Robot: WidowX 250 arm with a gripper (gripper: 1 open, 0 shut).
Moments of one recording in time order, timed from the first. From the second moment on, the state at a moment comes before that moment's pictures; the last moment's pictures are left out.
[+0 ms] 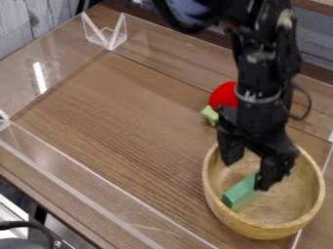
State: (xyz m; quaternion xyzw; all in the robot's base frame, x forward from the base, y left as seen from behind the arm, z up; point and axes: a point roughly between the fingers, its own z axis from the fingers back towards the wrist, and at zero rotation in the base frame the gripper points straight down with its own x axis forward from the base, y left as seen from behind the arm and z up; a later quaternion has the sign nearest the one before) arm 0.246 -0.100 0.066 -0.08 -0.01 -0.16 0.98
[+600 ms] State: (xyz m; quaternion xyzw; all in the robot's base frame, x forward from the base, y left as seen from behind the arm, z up) arm 0.273 -0.061 0.155 -0.09 -0.11 -0.11 0.98
